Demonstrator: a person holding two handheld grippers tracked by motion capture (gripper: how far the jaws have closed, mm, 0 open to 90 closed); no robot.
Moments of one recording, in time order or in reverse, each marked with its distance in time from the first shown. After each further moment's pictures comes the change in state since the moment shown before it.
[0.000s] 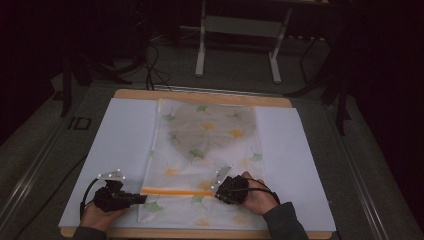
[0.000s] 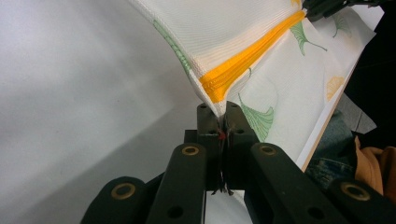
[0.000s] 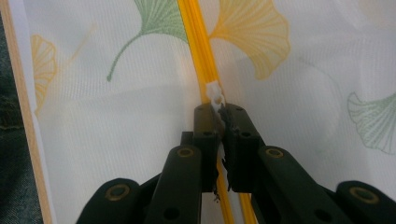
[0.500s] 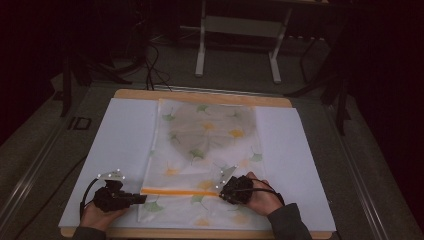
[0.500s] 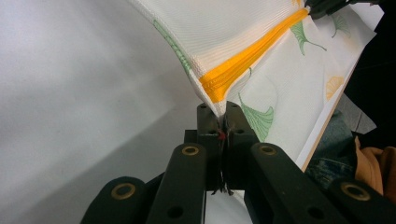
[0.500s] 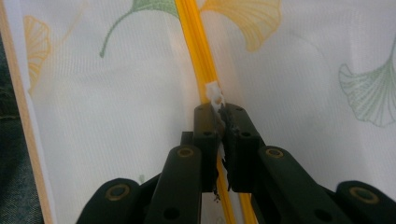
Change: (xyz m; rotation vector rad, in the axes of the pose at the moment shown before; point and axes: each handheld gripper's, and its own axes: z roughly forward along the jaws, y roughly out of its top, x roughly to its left) left arm 0.000 0.000 0.000 0.000 0.003 0.001; right arm -0.003 -0.011 -0.005 0.004 -0.014 0.018
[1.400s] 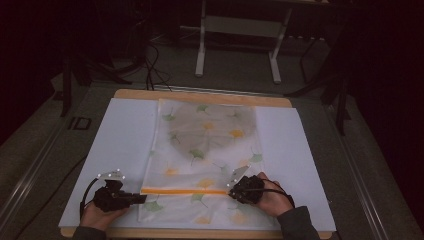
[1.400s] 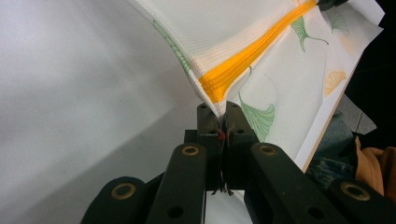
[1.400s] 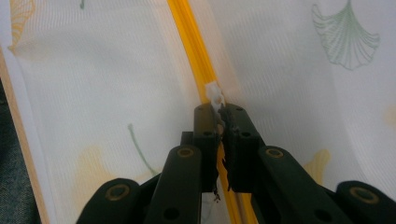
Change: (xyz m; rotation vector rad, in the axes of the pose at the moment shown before) left arm 0.001 0.000 0.000 -0.002 0.000 -0.002; right arm -0.009 -0.024 -0.014 -0.006 -0.028 0.051
